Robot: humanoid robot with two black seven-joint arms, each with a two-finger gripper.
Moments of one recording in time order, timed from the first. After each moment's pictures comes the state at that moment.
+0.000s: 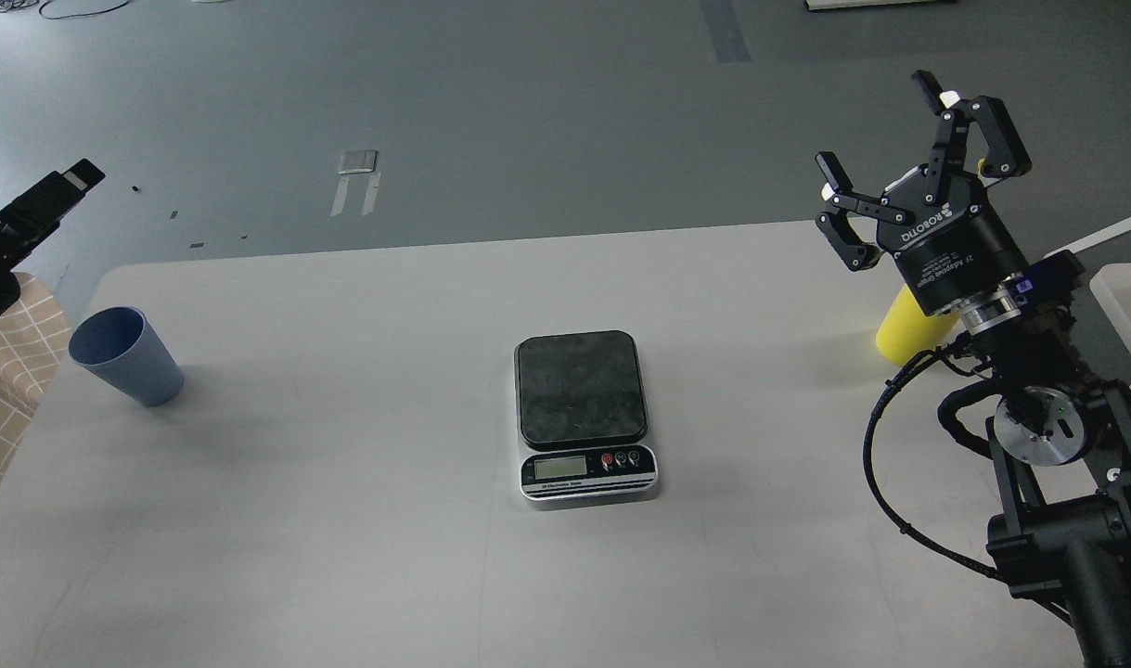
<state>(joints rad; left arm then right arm) -0.55 0.92 -0.82 -0.85 1.33 -0.03 -0.49 0.26 0.00 1.63 1.35 -0.71 0.49 0.00</state>
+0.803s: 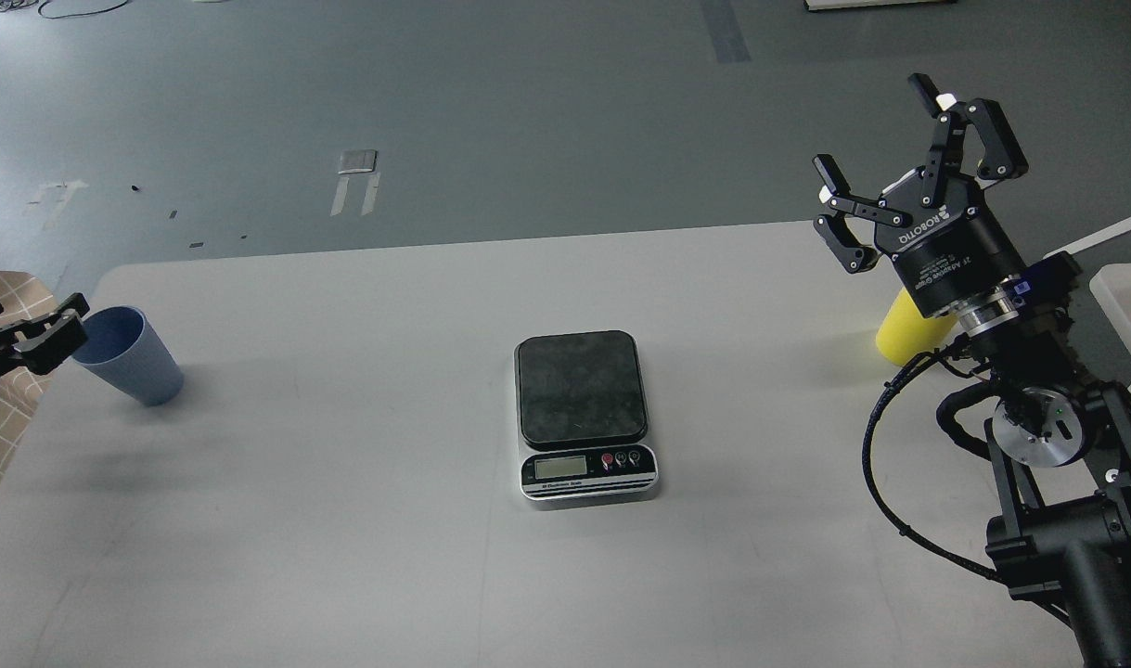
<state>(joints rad) -0.53 0.89 -0.56 -0.65 1.56 0.24 -0.49 0.26 0.00 1.62 1.35 -0.71 0.49 0.00</state>
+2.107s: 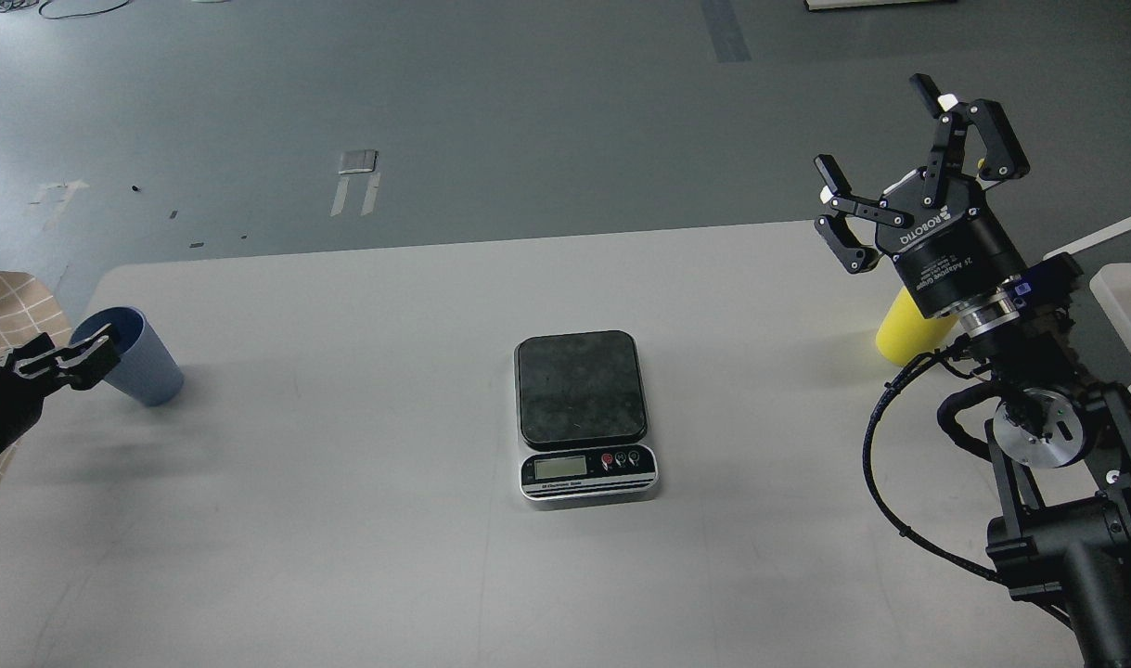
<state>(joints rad) -0.56 0.76 -0.55 -0.48 1.56 0.12 -0.49 0.25 0.00 1.63 1.35 -0.71 0.49 0.00</state>
